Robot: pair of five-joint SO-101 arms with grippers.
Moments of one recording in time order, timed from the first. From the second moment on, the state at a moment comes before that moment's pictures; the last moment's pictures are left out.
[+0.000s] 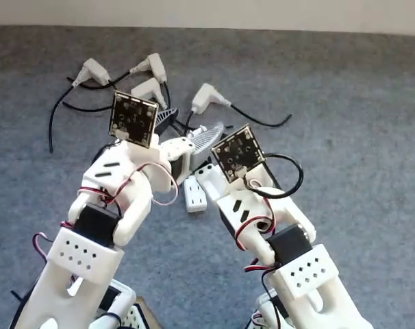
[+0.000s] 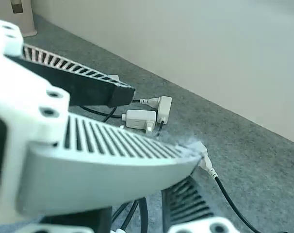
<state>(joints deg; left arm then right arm) 18.0 -55.9 48.4 33.1 5.1 -34.5 -60.0 57.5 25.7 11.5</state>
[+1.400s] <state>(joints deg) 7.1 -43.0 55.0 21.8 3.8 -36.1 -62.5 57.5 31.1 11.7</state>
